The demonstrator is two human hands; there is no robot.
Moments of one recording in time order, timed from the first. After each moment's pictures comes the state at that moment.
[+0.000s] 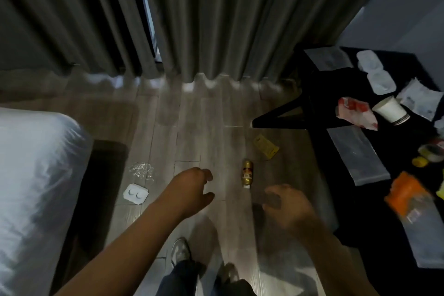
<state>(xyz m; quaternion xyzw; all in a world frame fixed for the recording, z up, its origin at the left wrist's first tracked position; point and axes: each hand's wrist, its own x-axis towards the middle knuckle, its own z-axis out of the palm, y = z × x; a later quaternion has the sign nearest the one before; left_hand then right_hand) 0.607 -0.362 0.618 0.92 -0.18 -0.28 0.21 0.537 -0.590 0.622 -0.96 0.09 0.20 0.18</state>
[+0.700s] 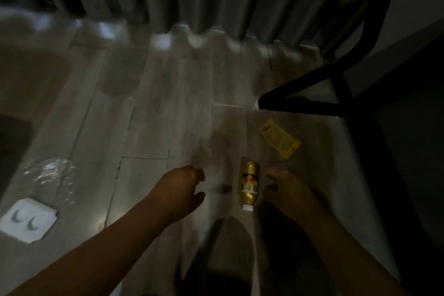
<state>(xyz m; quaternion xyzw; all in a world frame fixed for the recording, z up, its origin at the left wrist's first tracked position) 0.754 -0.480 0.132 0.92 -0.20 -0.26 0.19 0.720 -0.717 0.150 -0.95 0.12 0.24 0.16</state>
